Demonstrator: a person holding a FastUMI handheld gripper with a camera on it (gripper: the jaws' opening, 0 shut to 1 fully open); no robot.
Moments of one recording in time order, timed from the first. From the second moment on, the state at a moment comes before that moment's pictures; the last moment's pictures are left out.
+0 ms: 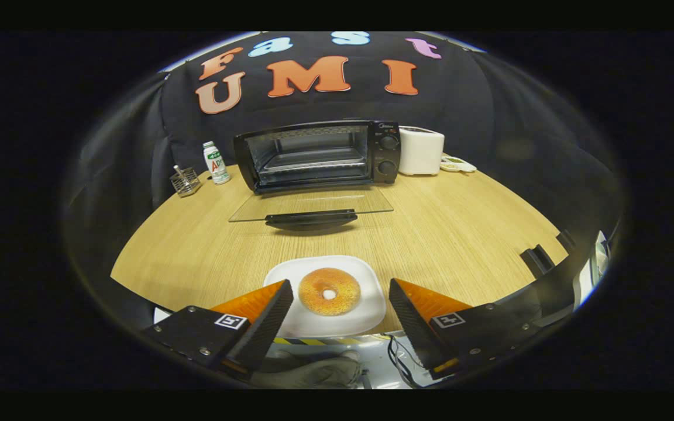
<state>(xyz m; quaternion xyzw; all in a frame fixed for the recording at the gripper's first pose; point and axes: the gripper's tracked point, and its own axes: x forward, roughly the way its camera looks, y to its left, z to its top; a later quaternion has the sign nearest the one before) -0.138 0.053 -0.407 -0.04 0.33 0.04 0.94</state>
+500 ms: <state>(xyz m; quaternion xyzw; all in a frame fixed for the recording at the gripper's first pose) -0.122 0.063 -0.440 -0.08 0.35 0.04 0.93</state>
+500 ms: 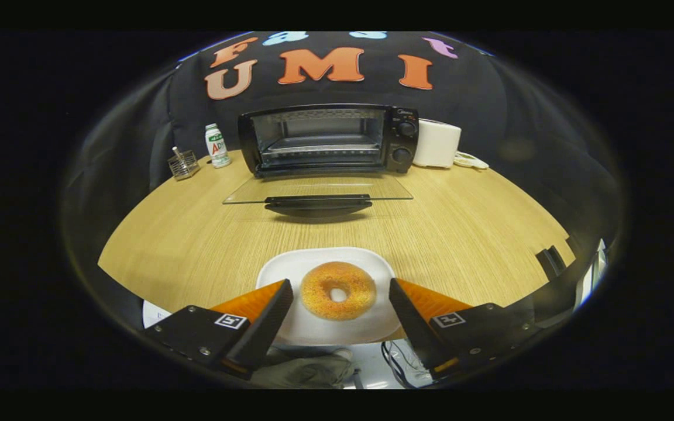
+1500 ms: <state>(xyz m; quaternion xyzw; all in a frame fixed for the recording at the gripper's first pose) -0.085 0.109 -0.374 0.03 0.33 0.07 0.94</state>
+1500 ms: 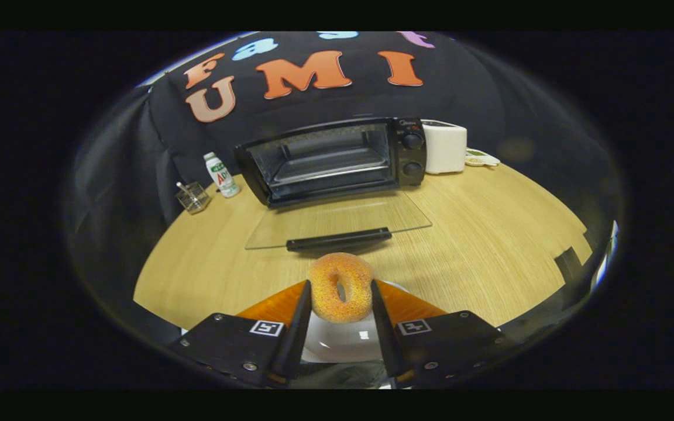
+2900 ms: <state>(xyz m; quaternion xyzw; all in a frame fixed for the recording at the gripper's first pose) 0.175 0.159 -0.351 0.31 0.28 0.04 0.91</state>
